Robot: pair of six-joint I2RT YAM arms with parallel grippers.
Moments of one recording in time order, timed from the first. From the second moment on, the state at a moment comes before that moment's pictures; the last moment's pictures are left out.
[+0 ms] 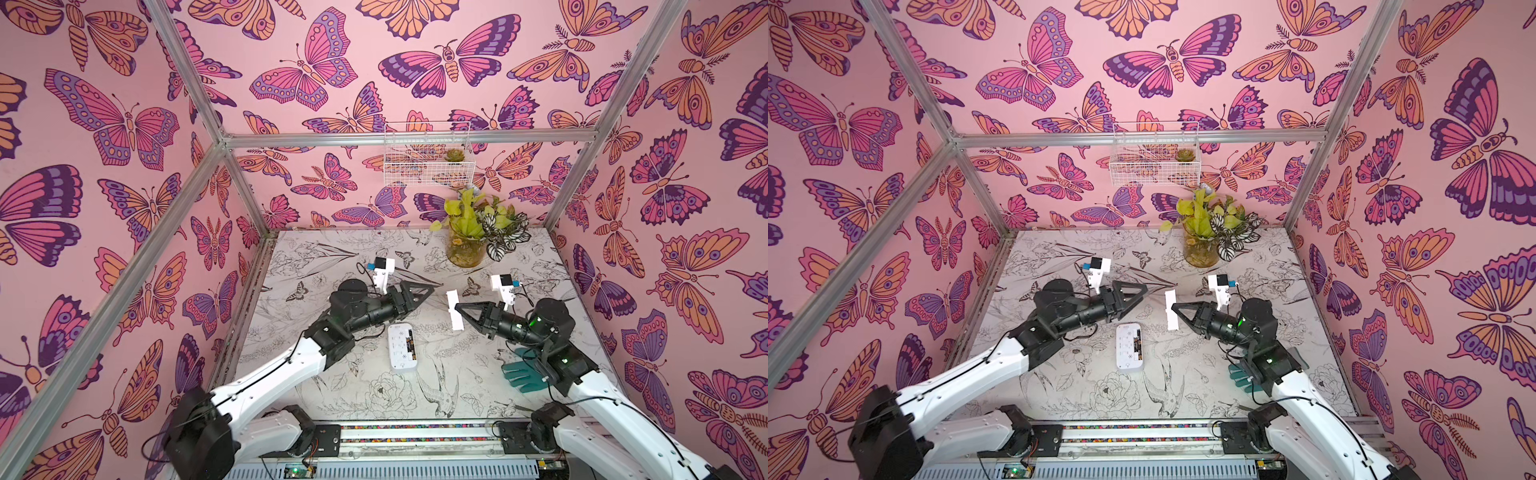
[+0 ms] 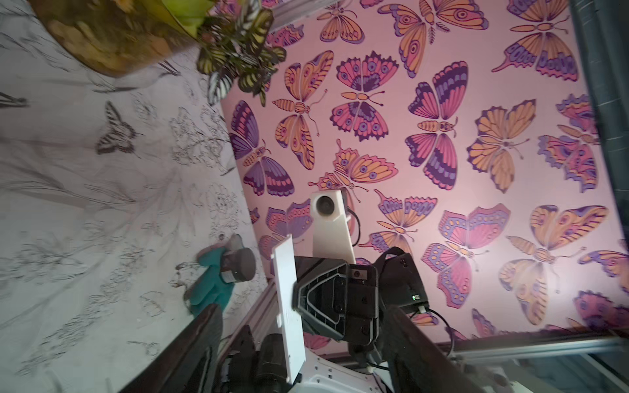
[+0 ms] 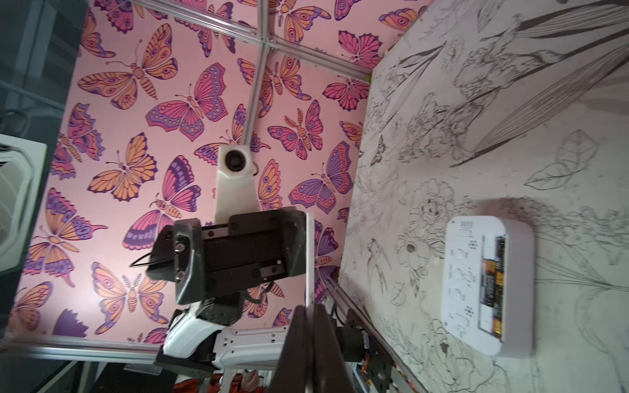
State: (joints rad) left arm -0.71 1.10 0.79 0.19 0.41 -1.14; right arm 0.43 0.76 0.50 0.12 -0.63 1.20
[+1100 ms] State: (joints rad) left arm -0.61 1.28 0.40 0.13 0.40 -1.07; right arm 0.87 1.29 0.43 0.26 -0.12 1.02
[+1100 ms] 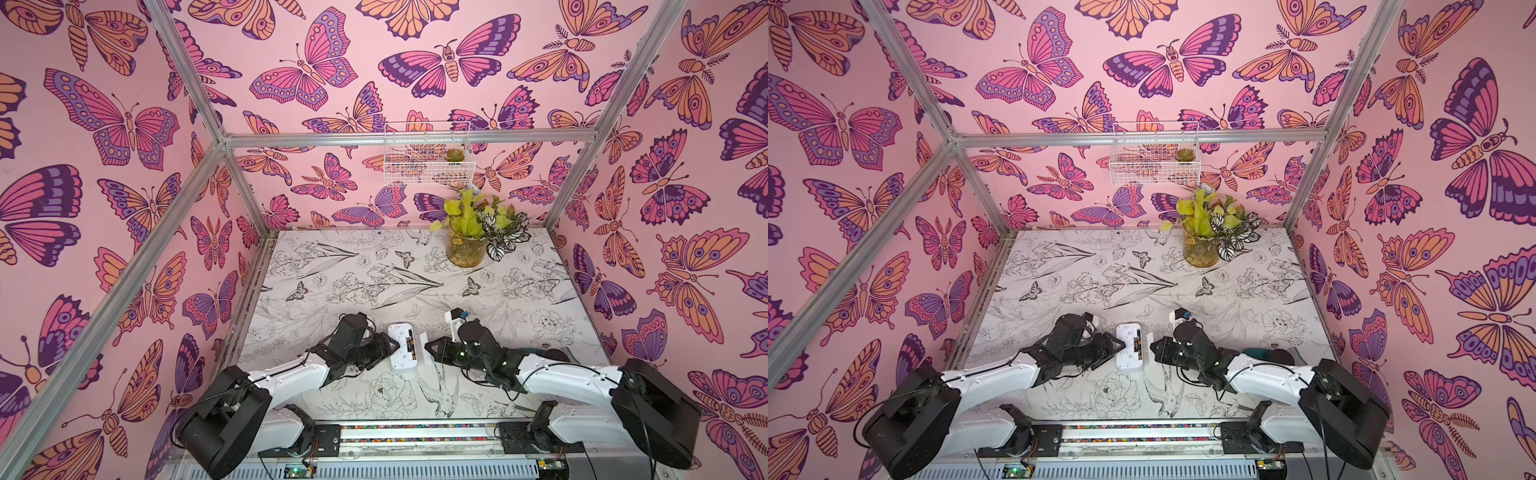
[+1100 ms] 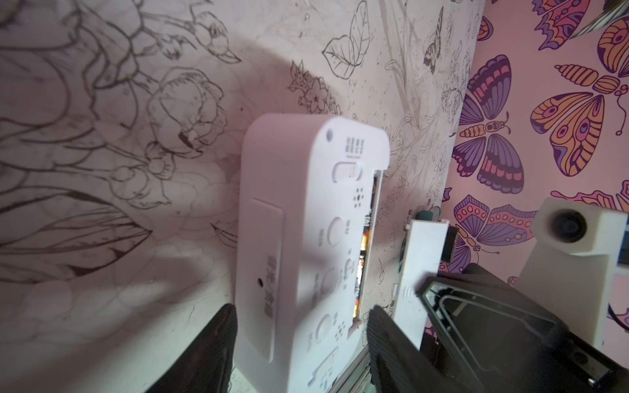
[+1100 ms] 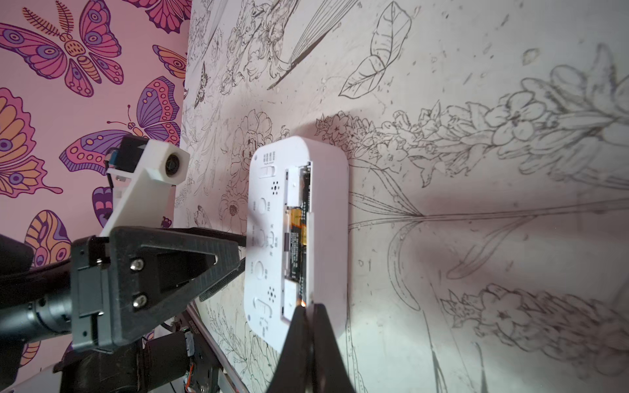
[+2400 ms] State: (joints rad) left arm -0.61 1.33 0.40 0.16 0.39 -1.06; right arm 0.90 1.51 0.54 0.39 -0.09 1.06
